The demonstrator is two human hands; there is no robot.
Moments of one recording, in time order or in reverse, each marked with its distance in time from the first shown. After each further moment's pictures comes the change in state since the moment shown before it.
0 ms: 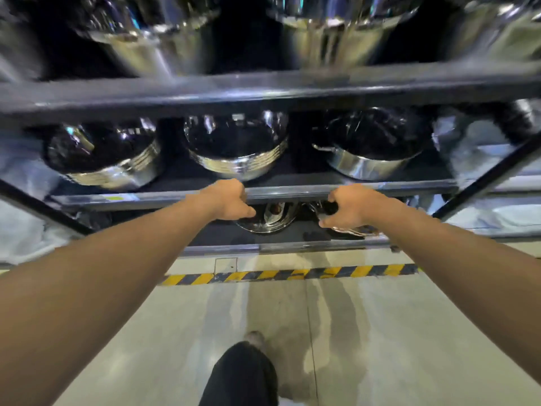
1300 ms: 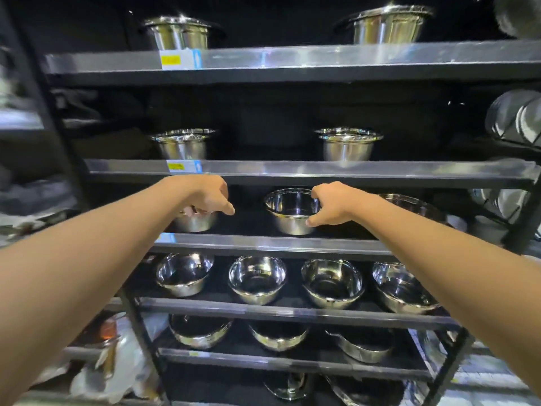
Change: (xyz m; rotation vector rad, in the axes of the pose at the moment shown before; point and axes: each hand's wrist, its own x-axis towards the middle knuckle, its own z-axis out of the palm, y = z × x) left_hand -0.429 0.014 -0.539 0.005 0.393 -0.085; right_hand -0.328 -0.194 -0.549 -0.150 0.534 -0.215
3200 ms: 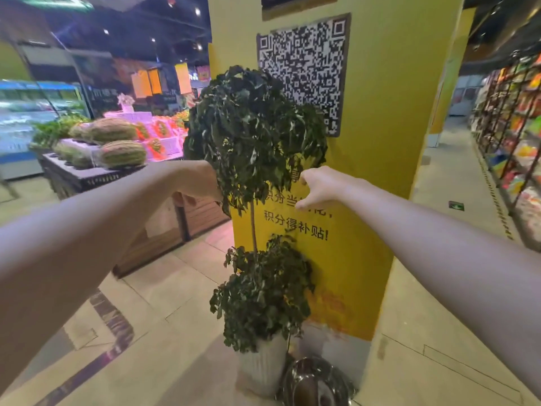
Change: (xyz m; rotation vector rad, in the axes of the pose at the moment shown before) left_hand -1.098 -0.168 0.137 -0.197 0.320 -2.137; right_hand -0.622 -0.938 -0.020 0.196 0.008 -2.126
